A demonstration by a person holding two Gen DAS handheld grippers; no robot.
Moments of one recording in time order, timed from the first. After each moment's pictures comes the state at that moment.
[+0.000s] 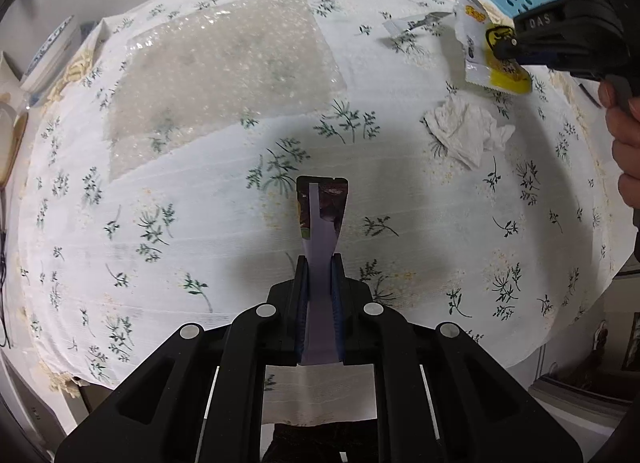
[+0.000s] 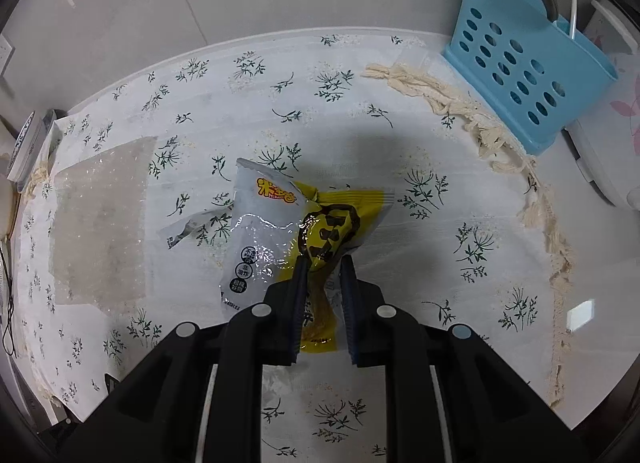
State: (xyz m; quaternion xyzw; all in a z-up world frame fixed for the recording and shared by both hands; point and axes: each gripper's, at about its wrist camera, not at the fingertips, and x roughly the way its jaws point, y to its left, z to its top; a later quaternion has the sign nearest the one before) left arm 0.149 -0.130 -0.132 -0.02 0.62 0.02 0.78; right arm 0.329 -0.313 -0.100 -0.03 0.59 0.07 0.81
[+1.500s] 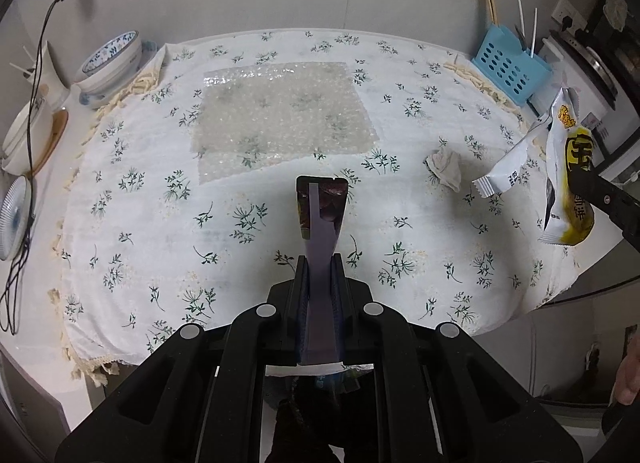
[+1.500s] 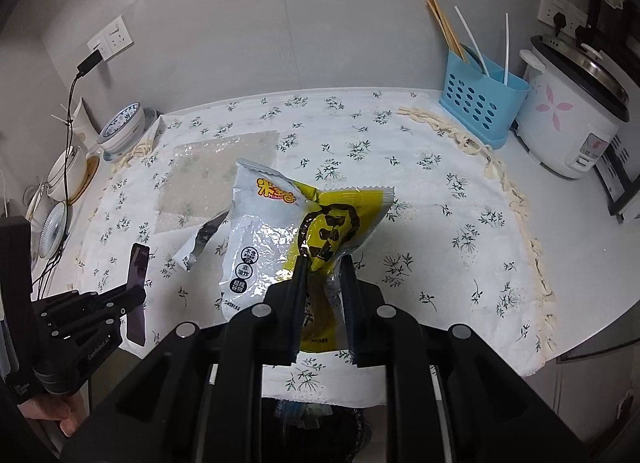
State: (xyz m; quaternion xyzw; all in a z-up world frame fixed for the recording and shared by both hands) left arm 0.076 -0.086 -0.053 -0.05 0.54 0.01 0.84; right arm 0.122 -0.288 0.014 -0.02 0.48 0.12 0.87
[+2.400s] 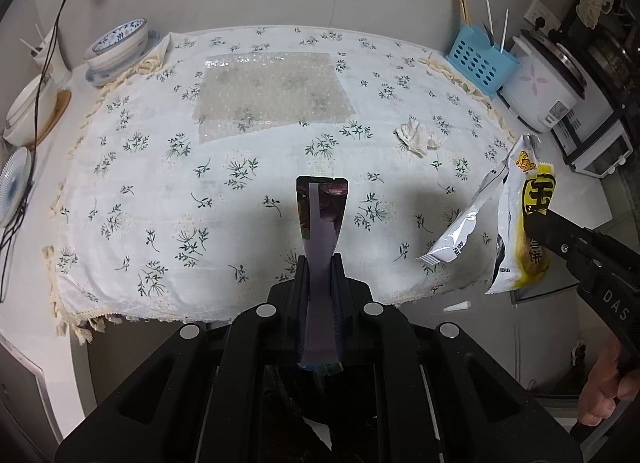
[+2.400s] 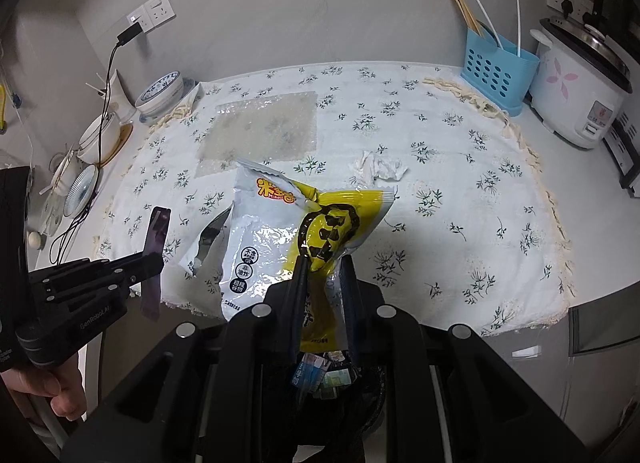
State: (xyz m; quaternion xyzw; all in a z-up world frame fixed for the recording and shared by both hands) left arm 0.004 -0.091 -0.044 -0.08 0.53 -0.01 0.84; right arm 0.037 -0.281 -0.001 -0.02 0.50 0.16 0.85
